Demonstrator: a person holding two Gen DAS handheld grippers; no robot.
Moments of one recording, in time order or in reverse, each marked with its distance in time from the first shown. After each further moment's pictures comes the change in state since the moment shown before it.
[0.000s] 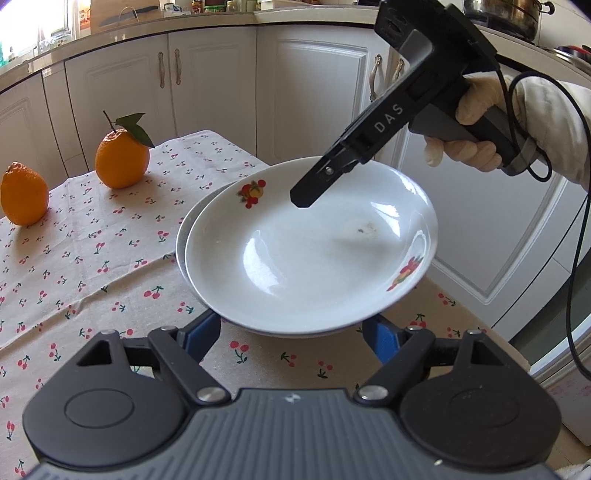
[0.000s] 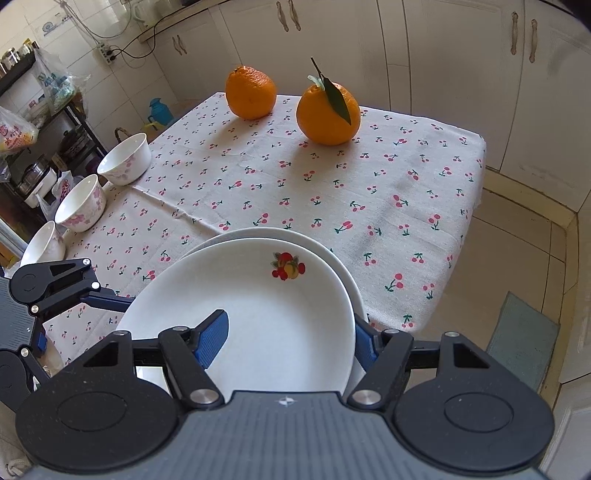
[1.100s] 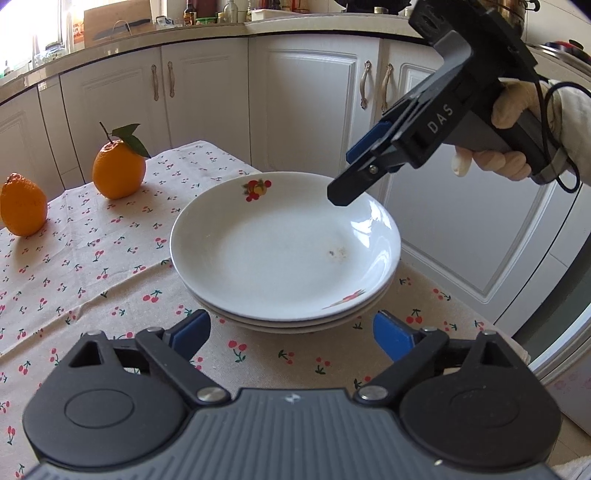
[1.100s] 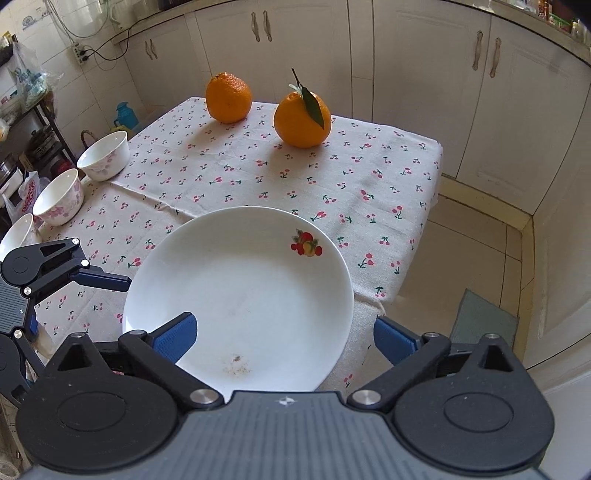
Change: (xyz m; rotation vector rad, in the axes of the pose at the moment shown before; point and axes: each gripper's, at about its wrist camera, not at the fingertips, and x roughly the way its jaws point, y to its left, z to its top) left arm -0.009 -0.003 -0.004 0.026 -0.042 -0.003; right arm -0.029 0.033 -0.030 0.008 -0.061 -0.172
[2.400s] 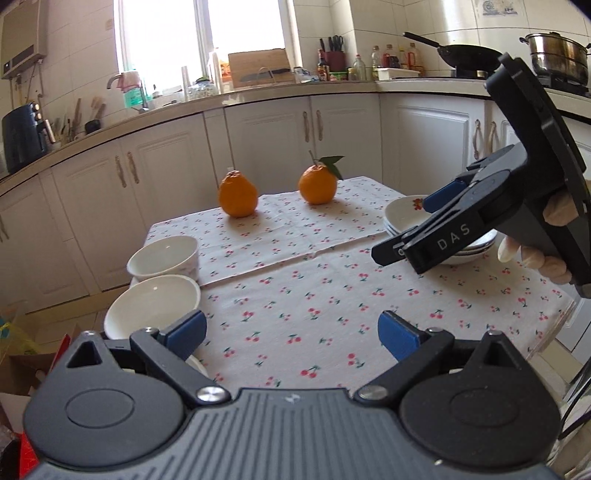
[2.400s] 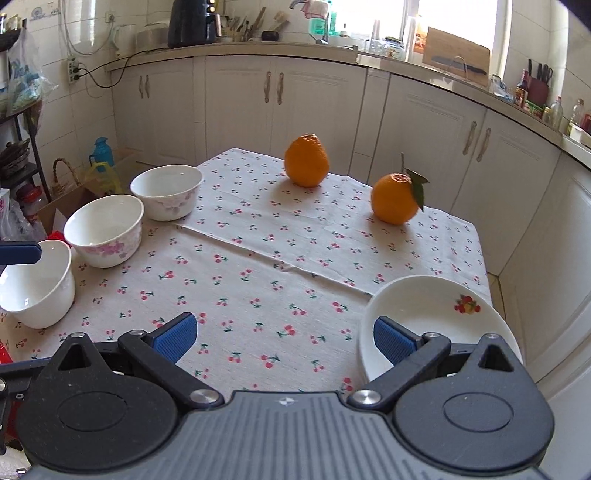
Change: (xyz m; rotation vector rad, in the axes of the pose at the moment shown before) left arm -0.189 0.067 -0.112 -0.120 -0.164 0.405; right arm 0.029 0.251 0.003 -0.073 -0.233 -0.213
